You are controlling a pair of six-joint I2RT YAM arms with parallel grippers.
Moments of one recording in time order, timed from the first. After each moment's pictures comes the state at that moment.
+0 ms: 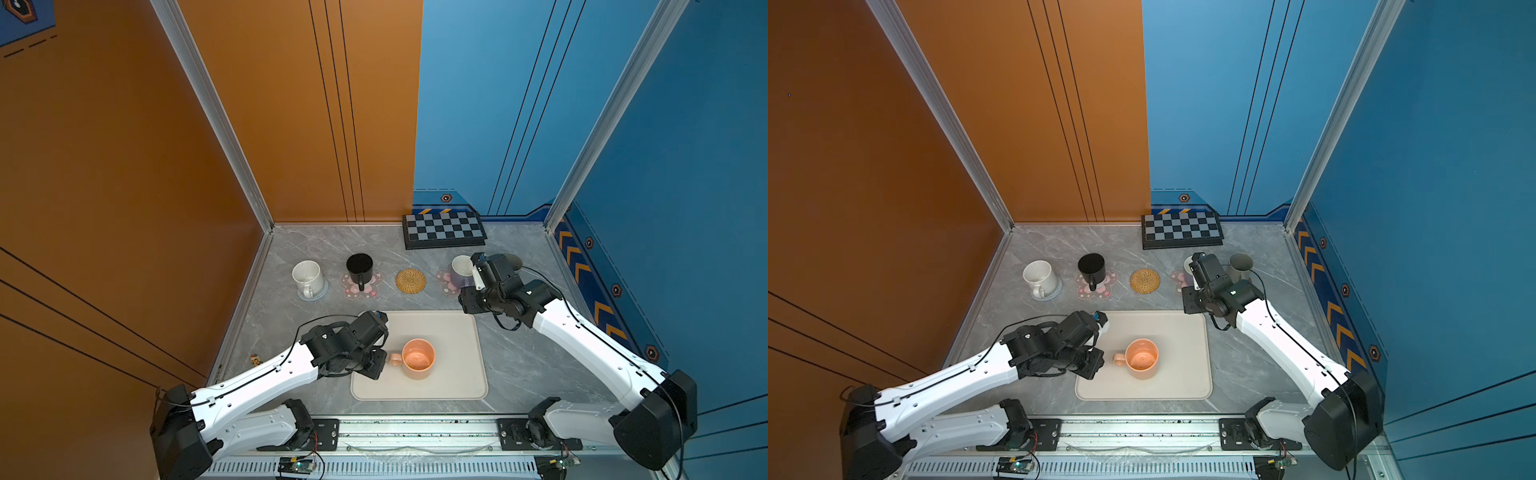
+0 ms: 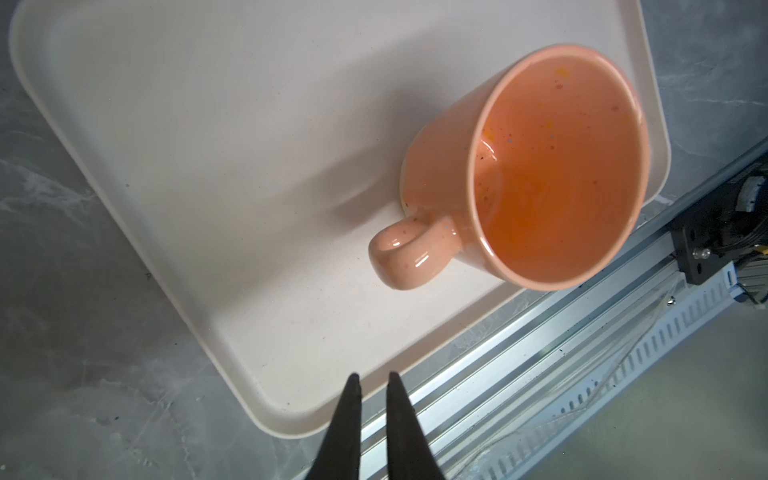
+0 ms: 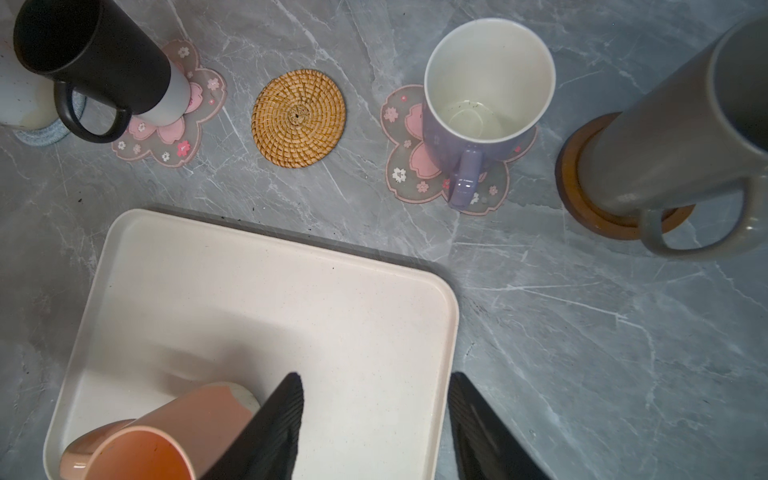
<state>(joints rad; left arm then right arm) -0.93 1.10 0.82 -0.86 0.06 -0.53 0.53 1.29 1.11 -0.77 0.06 0.34</state>
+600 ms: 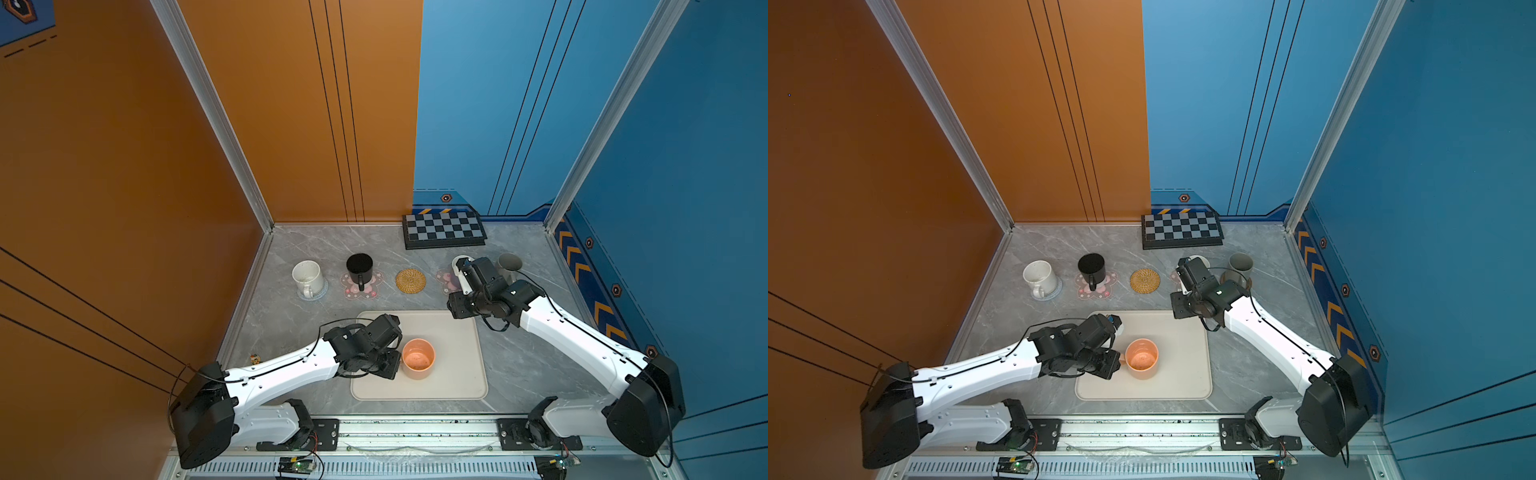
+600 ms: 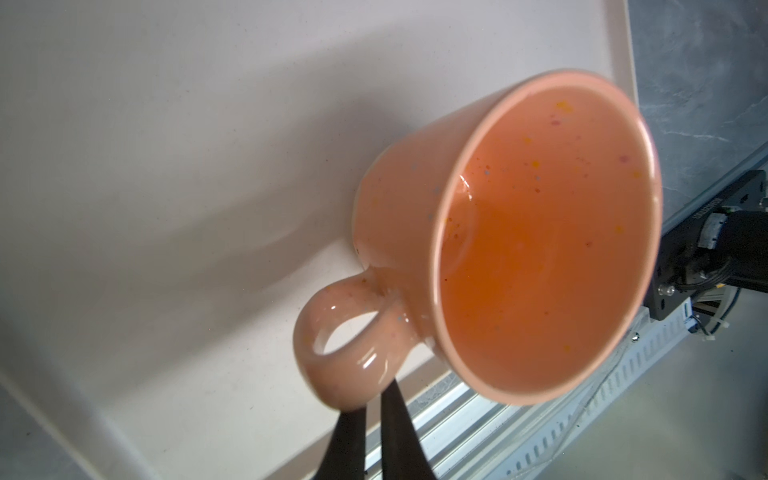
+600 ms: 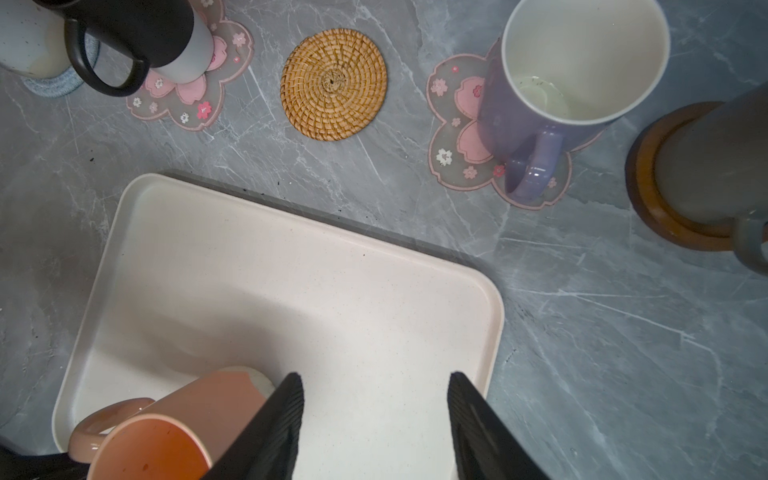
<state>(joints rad) -0.95 1.24 0.77 -0.64 0.12 -0.63 0.60 1.35 1.11 -0.75 0.04 0.34</state>
